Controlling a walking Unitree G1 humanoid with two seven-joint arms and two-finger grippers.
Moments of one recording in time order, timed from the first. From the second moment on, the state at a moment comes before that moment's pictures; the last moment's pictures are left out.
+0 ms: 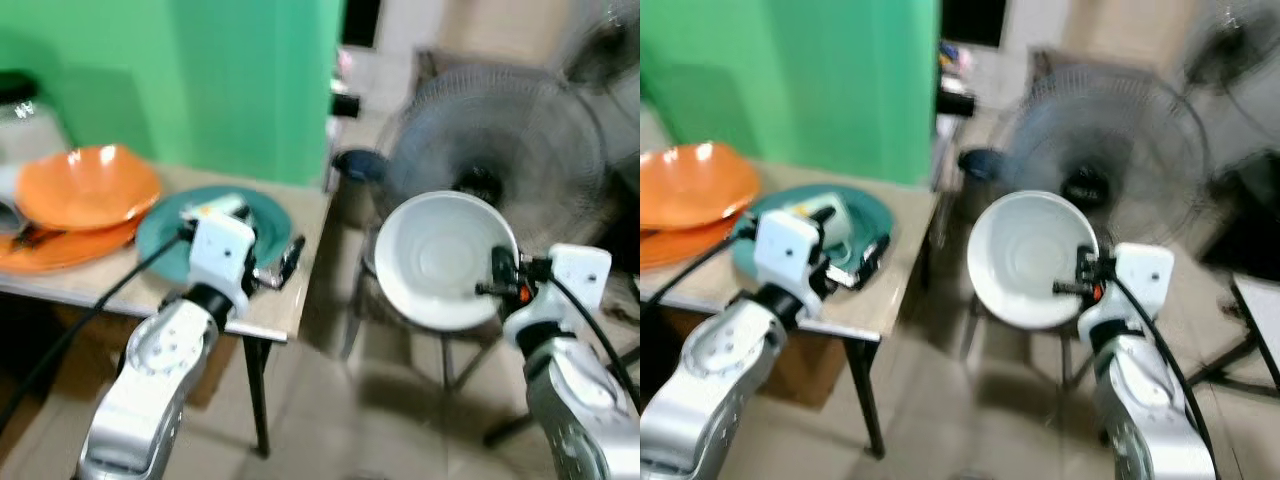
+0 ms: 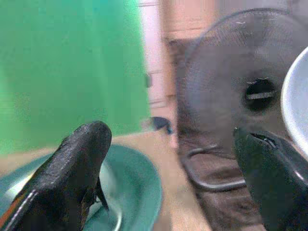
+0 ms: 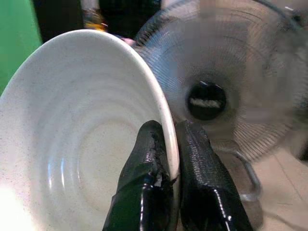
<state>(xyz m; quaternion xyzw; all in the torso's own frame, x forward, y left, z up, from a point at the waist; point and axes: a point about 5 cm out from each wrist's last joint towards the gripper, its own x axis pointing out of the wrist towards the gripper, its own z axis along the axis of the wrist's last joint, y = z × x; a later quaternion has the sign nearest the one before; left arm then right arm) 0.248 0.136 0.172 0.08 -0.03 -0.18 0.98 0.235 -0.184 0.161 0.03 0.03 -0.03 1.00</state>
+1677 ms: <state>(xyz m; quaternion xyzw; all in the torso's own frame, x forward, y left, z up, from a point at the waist) 0.261 0.147 0.173 0.06 -0.01 -0.17 0.98 0.249 -0.183 0.142 0.08 0.09 -0.09 0.99</state>
